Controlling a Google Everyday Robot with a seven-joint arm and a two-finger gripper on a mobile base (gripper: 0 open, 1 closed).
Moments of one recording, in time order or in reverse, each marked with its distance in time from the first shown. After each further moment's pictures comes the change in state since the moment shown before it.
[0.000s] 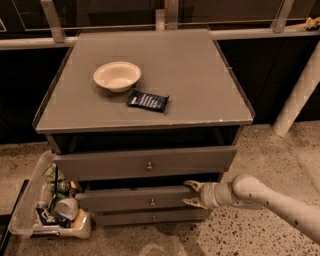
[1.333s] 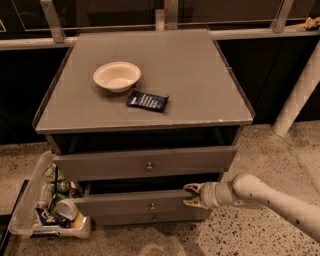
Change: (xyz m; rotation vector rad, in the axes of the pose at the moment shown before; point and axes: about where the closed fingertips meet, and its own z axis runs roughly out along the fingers) arm -0.008 -0.004 -0.008 0.000 0.000 0.000
